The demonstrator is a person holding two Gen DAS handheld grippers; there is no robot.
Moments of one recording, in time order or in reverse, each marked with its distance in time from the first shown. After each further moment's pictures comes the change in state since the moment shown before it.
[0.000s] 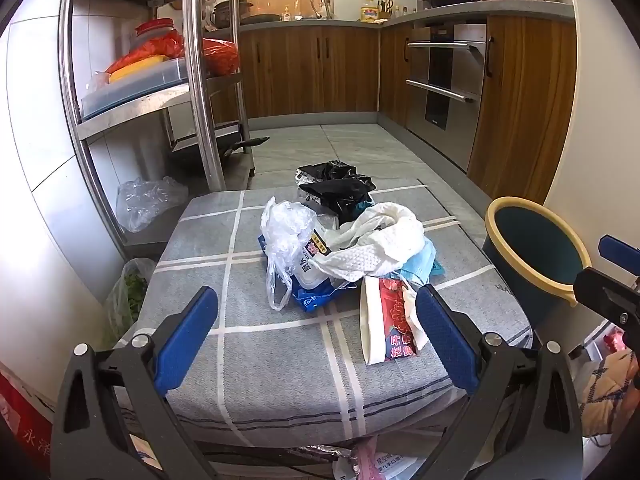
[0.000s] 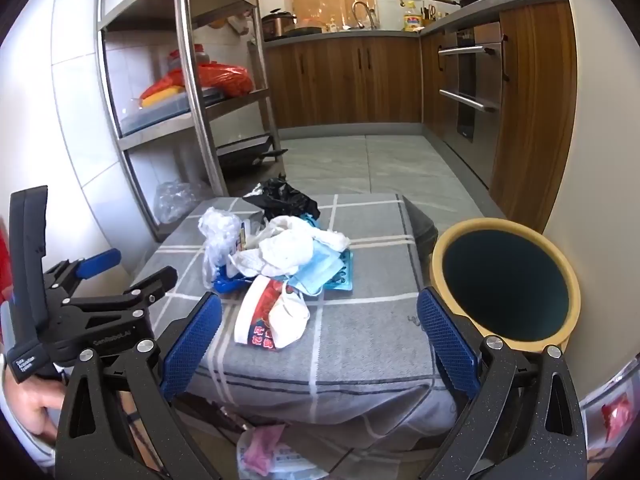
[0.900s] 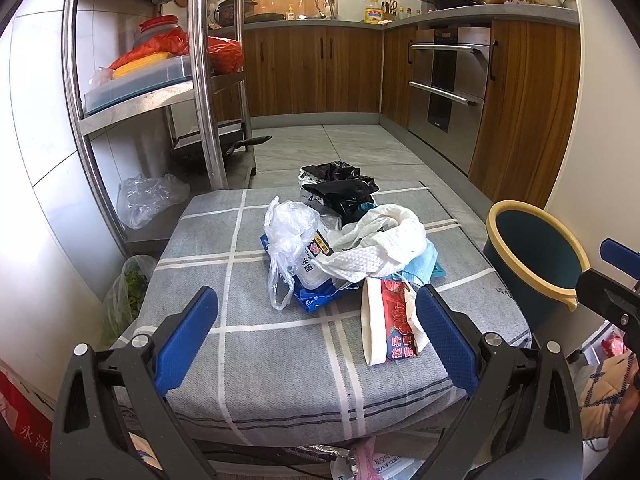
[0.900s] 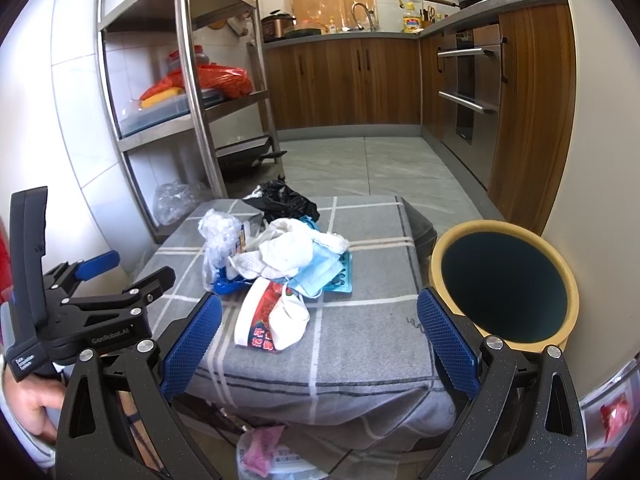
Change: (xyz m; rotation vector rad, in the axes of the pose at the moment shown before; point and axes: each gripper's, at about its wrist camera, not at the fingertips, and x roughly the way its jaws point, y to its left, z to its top) left arm 0.000 0.002 0.000 -0.012 0.000 0.003; right arm 0.001 0.001 -0.002 -0.006 -0.003 -0.003
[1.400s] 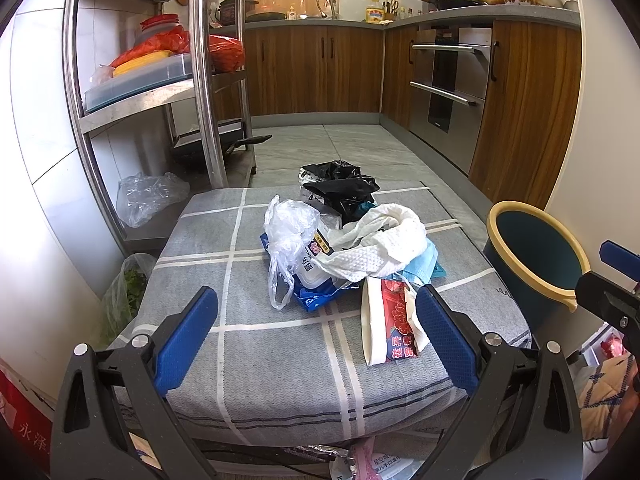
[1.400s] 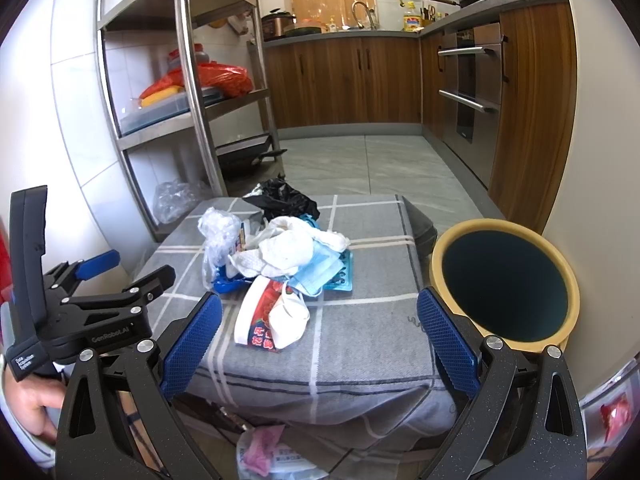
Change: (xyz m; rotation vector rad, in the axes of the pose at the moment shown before) left arm 0.001 0.000 -0.002 -0.007 0.001 -0.002; right arm -0.001 0.000 0.003 0.001 0.002 -0.002
